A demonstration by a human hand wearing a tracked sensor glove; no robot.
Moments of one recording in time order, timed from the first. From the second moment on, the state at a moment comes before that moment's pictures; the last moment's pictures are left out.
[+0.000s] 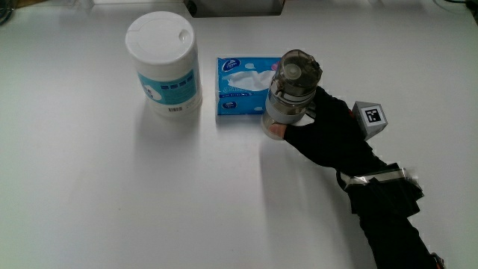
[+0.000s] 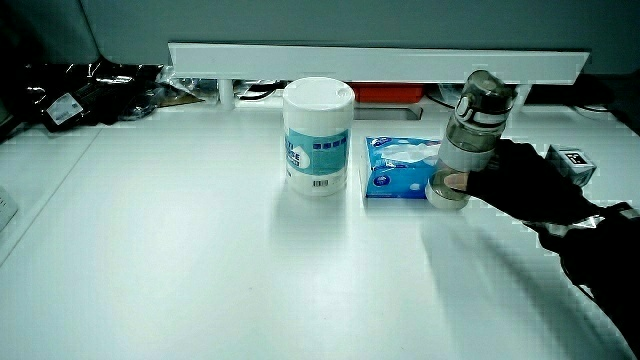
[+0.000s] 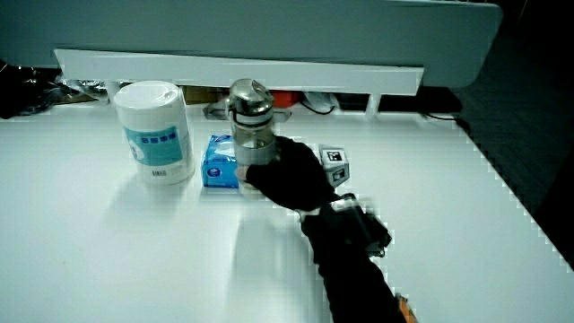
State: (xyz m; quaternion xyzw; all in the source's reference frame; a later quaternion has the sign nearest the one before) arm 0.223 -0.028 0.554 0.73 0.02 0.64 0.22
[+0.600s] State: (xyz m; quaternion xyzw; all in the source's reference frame) arm 0.232 -0.007 0.589 0.72 0.08 0.64 0.24
